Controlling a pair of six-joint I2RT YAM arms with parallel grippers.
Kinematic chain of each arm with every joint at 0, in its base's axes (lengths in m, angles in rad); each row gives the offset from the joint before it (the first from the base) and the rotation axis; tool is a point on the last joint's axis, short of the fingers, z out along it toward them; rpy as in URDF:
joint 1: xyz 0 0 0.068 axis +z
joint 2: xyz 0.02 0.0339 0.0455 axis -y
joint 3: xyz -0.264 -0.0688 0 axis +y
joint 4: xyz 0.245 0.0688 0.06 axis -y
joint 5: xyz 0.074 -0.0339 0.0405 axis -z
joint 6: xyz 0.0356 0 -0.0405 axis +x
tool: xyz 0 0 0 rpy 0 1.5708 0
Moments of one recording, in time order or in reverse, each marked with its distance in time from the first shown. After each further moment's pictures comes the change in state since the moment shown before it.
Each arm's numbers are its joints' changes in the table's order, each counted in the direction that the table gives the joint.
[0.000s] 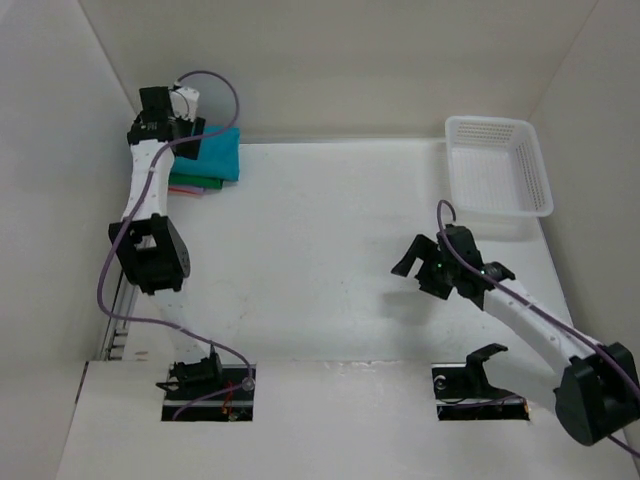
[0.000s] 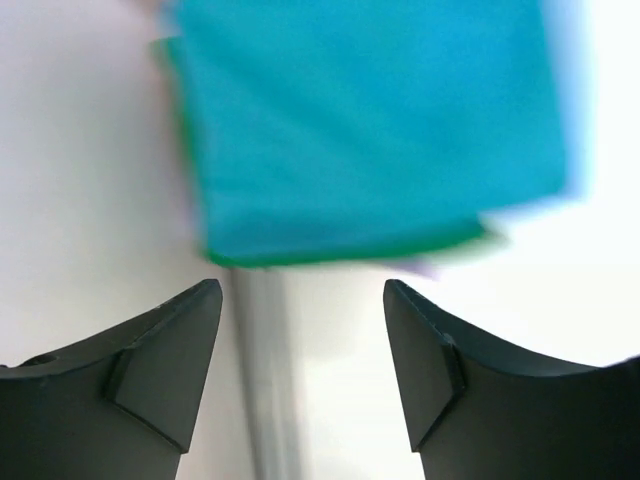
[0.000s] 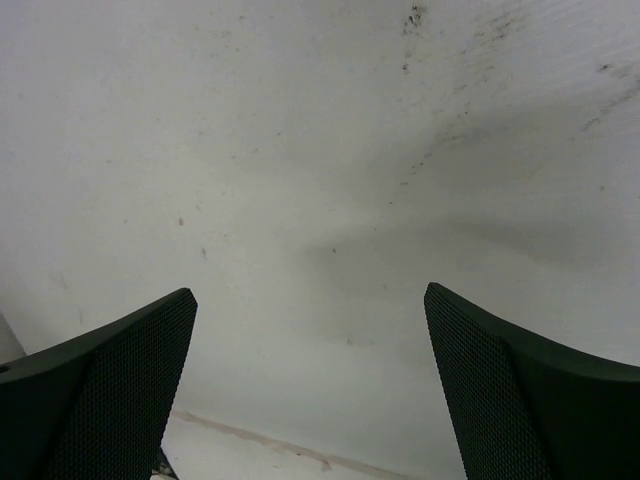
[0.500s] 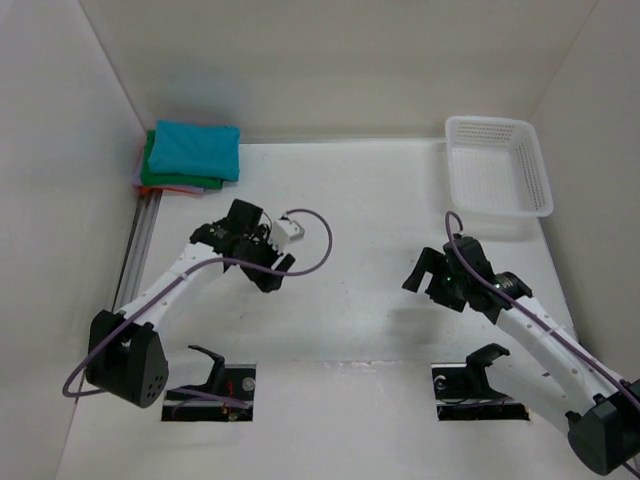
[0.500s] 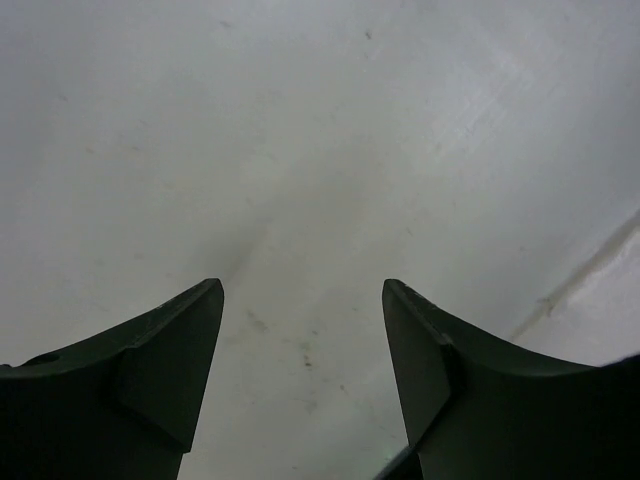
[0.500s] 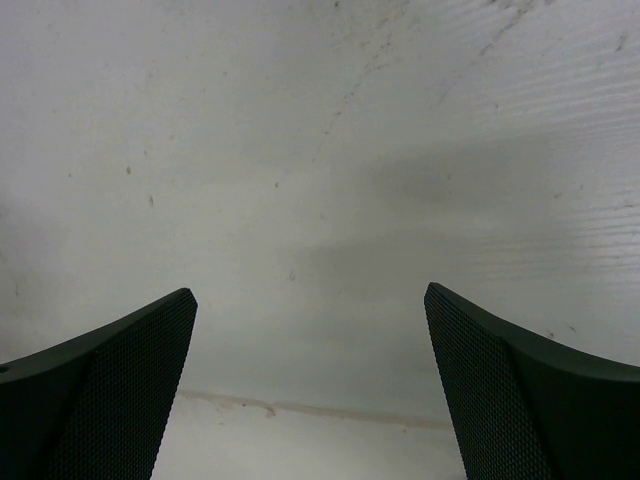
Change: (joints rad) left arm -0.561 0.828 1.131 -0.121 0.356 0.000; right arm 0.034 0.241 -0.016 -0.275 0.096 -0.067
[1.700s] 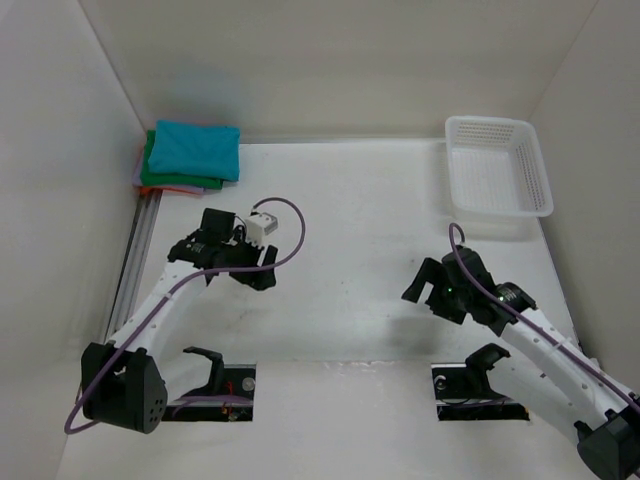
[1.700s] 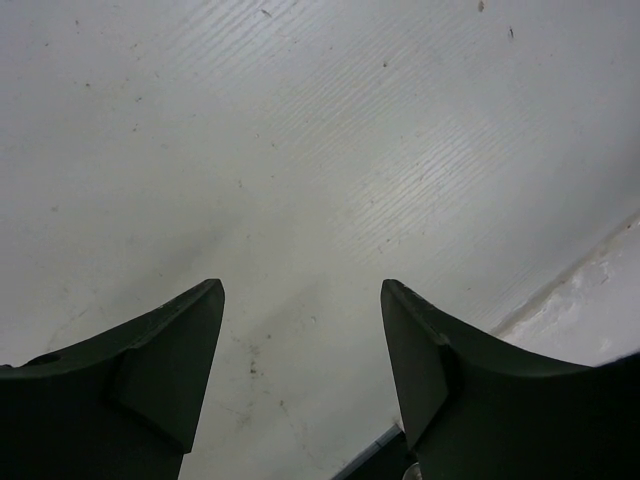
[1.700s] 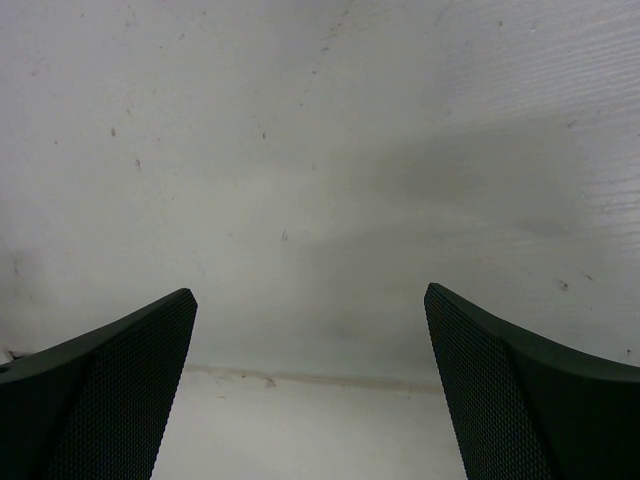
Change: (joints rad) left arm 0.140 0.169 0.183 0.095 0.119 -0.217; right arm 0.087 0.085 0.043 -0.071 0.025 0.103
